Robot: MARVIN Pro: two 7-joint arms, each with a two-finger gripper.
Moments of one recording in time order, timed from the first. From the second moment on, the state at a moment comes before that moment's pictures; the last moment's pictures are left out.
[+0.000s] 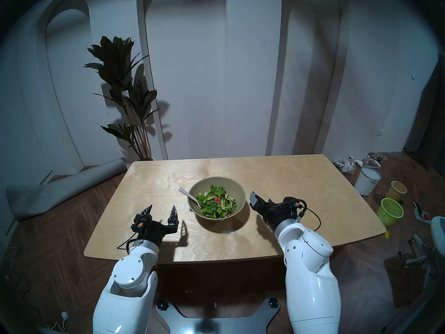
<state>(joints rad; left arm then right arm) 1.91 -1.59 -1.54 -1.79 0.00 -0.02 0.00 -1.77 -1.61 1.71 -1.87 0.57 0.52 0.15</state>
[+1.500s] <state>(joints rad) 1.91 -1.60 -1.55 -1.79 0.01 -0.02 -0.01 -1.57 -1.61 1.62 -1.74 0.64 0.77 -0.06</state>
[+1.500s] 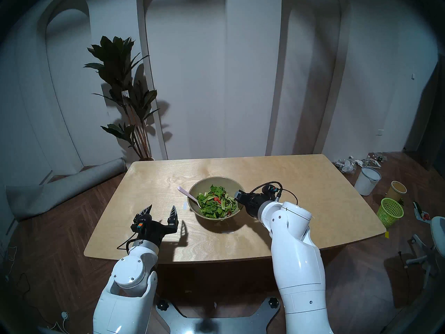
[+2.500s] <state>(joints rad) 1.91 -1.60 -1.55 -1.79 0.02 -0.02 -0.01 -1.54 -1.61 1.58 -1.69 0.63 0.75 -0.06</state>
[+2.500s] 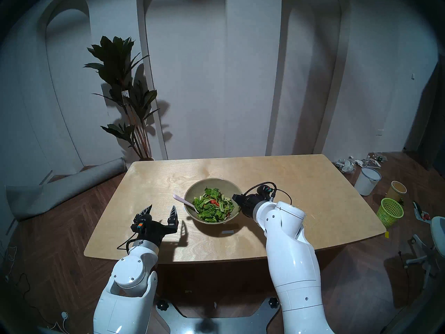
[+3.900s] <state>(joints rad) 1.91 -1.61 -1.63 -2.06 -0.28 0.33 -0.12 -1.54 -1.61 1.57 -1.70 0.61 0.75 -0.08</state>
